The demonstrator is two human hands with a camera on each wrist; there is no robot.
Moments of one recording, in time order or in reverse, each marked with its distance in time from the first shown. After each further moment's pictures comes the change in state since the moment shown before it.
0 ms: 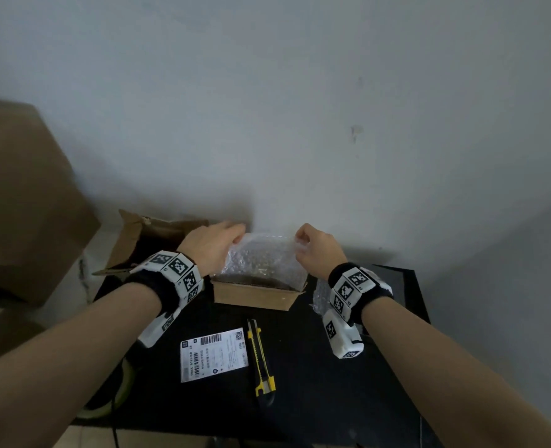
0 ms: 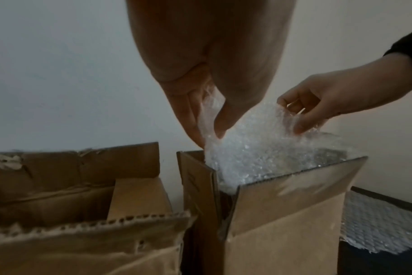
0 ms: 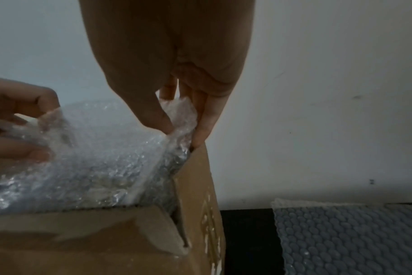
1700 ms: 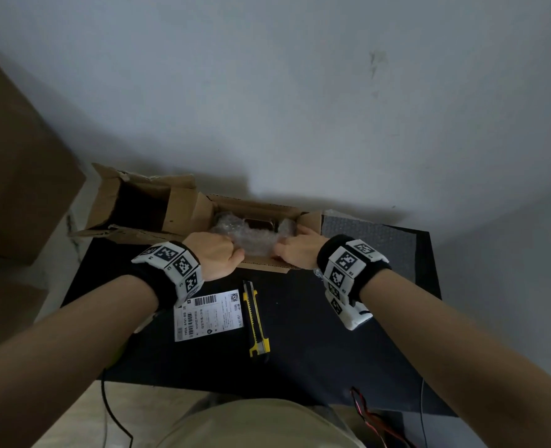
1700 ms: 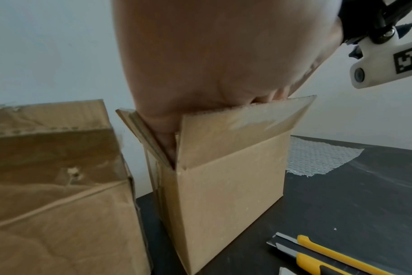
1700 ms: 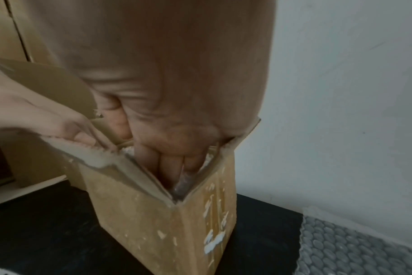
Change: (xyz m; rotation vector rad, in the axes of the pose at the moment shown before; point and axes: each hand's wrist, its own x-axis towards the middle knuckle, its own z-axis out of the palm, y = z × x) left_hand -0.002 0.018 0.068 0.106 -0.441 -0.038; right_hand 0.005 0.011 0.039 -0.342 -0.699 -0.011
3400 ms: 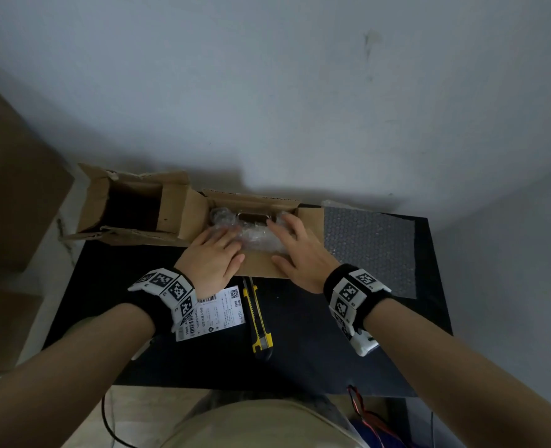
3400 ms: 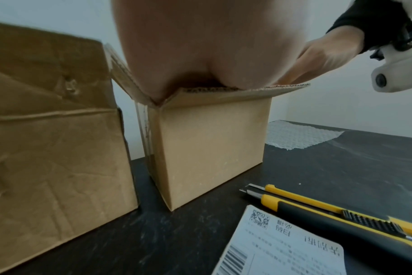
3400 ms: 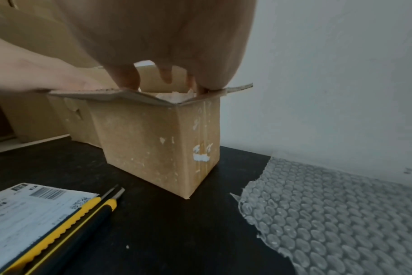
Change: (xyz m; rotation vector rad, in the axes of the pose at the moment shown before) left_hand -0.005 -0.003 0.048 -0.014 0.246 0.102; right_hand -0.005 0.023 0.055 0.053 0.554 -0.288
